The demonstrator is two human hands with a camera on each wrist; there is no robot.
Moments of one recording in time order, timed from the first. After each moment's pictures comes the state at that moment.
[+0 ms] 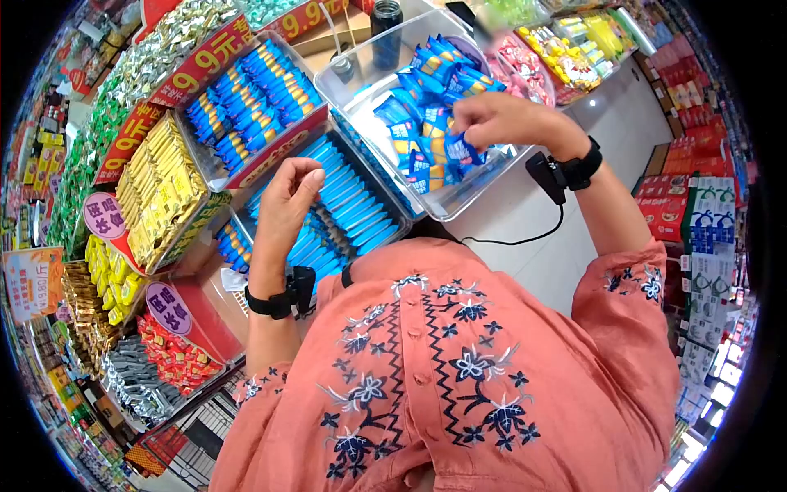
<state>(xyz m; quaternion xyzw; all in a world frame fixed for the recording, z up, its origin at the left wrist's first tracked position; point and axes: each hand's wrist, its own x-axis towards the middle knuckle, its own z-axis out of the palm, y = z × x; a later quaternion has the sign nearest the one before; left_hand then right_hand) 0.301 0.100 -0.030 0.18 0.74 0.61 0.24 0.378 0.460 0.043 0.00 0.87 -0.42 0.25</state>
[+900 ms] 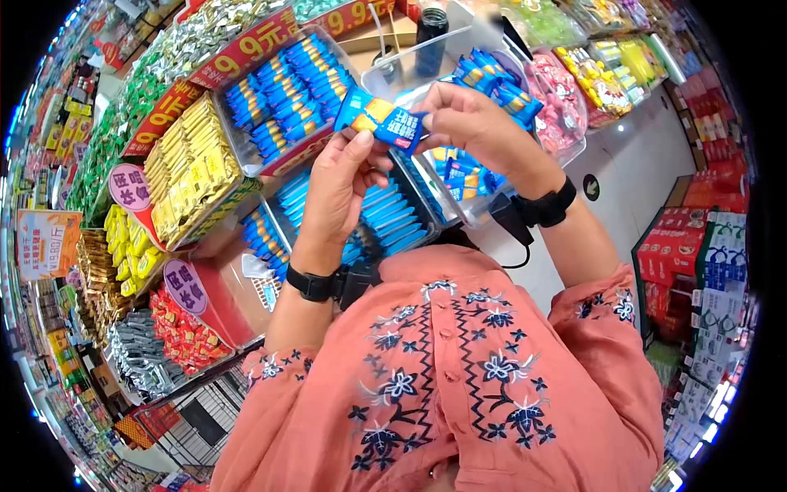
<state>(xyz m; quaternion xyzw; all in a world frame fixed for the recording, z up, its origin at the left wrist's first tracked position) 0.303 0.134 -0.013 0.09 0.45 0.83 0.31 0.344 0.361 0.030 -0.02 0.60 -0.79 0.11</state>
